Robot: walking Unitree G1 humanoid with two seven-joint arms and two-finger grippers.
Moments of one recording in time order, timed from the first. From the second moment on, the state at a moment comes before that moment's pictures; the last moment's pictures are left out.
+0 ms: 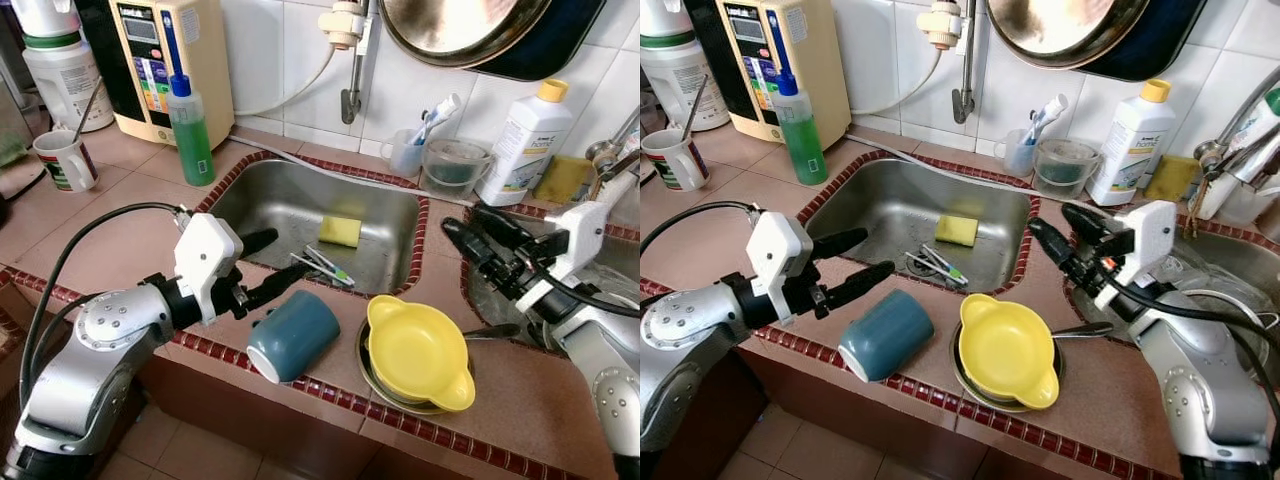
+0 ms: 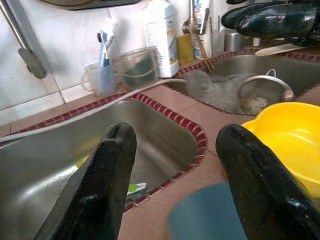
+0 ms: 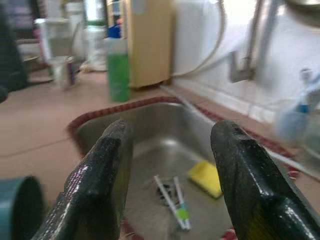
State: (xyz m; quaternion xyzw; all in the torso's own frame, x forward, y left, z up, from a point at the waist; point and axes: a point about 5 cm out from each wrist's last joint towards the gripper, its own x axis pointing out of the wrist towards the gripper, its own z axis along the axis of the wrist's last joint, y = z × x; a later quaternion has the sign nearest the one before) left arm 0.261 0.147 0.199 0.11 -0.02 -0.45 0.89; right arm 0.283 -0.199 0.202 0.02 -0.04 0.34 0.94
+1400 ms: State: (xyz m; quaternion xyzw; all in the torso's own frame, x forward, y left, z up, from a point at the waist) left arm 0.226 0.166 0.203 0.11 0.03 -0.43 0.89; right arm 0.308 -0.161 0.205 0.04 0.09 0.64 0.76
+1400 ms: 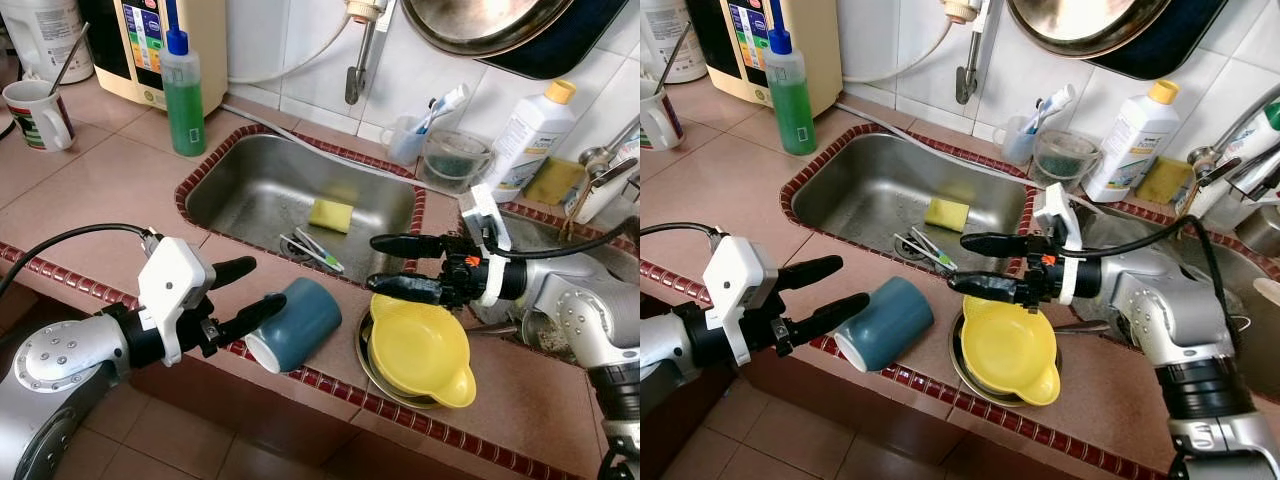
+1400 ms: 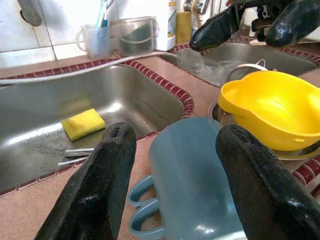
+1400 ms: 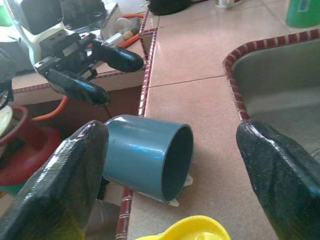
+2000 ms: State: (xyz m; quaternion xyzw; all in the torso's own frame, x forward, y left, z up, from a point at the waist) left arm 0.213 0.155 0.205 0.10 0.04 -0.46 0.88; right arm 0.327 -0.146 0.199 0.09 0.12 0.68 0.72
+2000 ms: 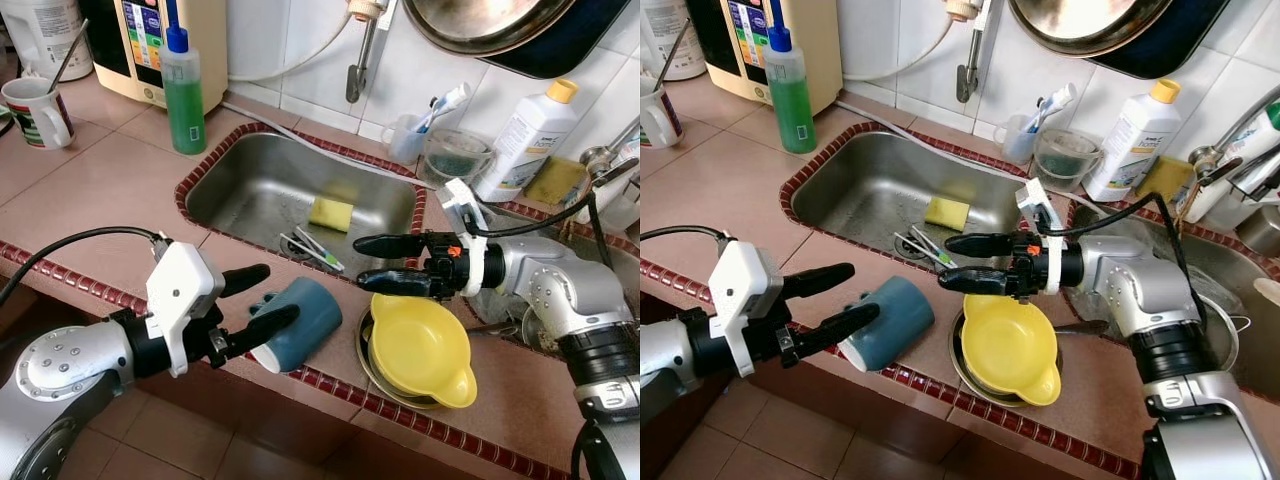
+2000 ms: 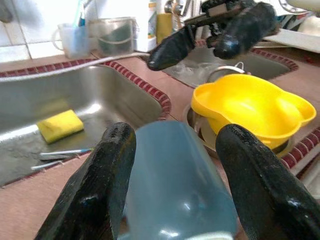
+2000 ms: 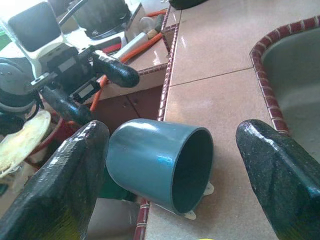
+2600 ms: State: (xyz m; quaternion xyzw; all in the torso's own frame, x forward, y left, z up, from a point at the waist) left arm 0.200 0.151 0.208 0.10 0.05 -0.44 0.89; right arm 0.325 -0.124 0.186 0.11 0.17 0.73 0.66
